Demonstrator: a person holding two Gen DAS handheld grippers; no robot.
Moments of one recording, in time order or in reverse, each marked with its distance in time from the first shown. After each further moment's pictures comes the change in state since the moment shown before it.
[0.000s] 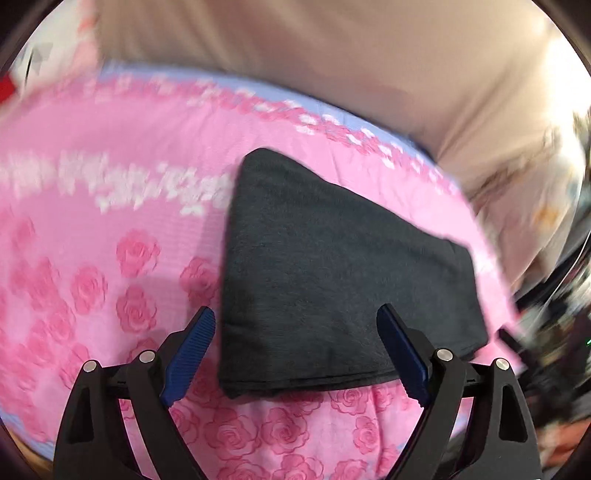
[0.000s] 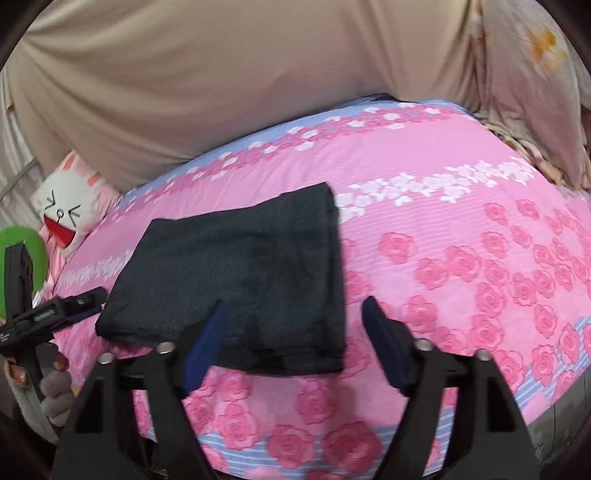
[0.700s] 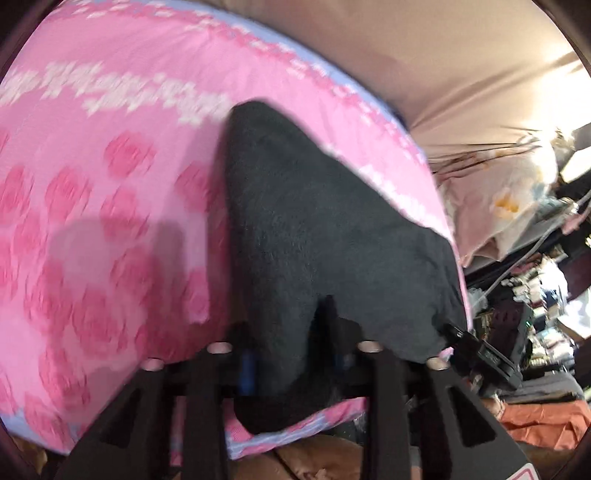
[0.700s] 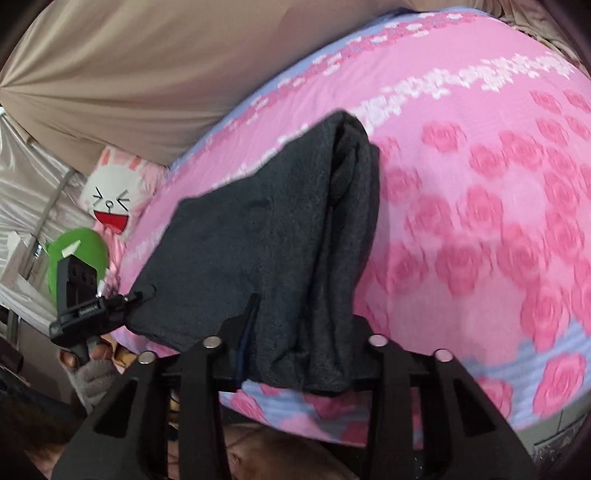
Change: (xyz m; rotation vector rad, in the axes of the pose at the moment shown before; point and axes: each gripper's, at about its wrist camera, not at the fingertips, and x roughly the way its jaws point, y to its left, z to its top) left arm 0.018 0.029 -0.022 -0.063 0.198 -0.188; right arm 0.022 -0.010 -0.037 0.108 0.187 0.274
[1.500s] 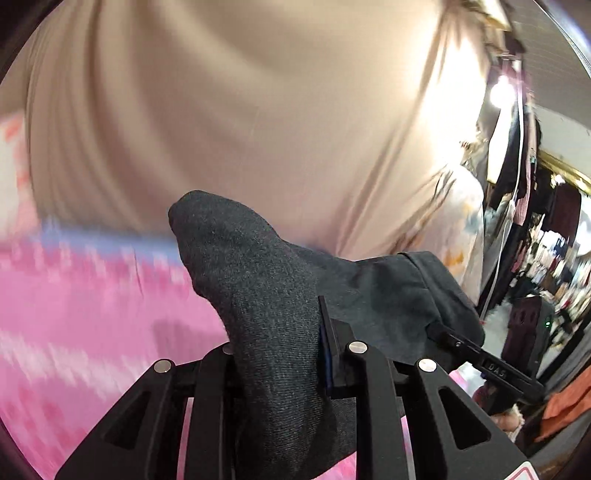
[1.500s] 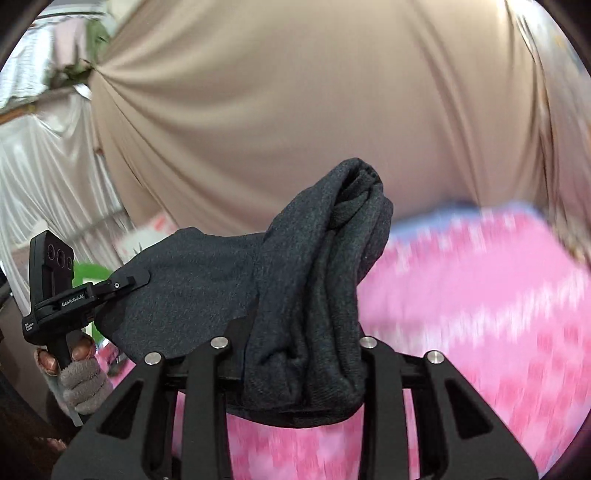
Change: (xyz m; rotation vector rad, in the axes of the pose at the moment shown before) left arm -0.148 -0.166 0.065 0.484 -0.589 -0.014; right arm -0.102 0.130 0.097 -0.366 -0.547 0.052
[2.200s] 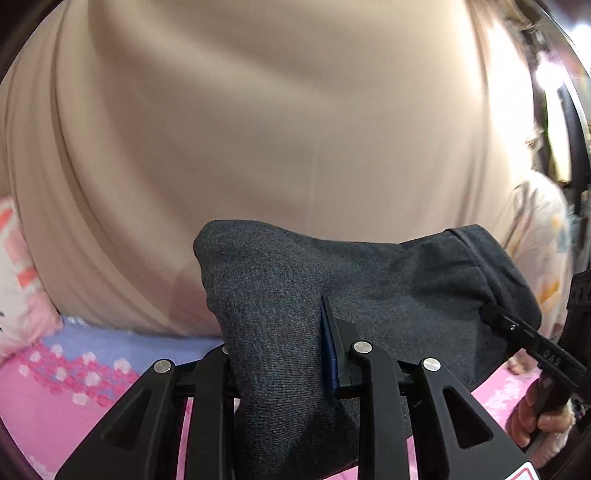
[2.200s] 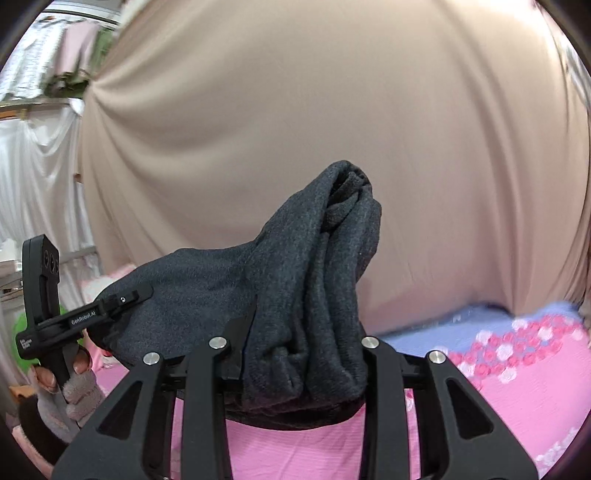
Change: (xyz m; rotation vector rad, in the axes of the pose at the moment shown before) left arm 0.183 0.087 0.085 0.123 -0.078 0.236; right arm 0.206 -0.080 0.083 -0.032 -0.065 -0.045
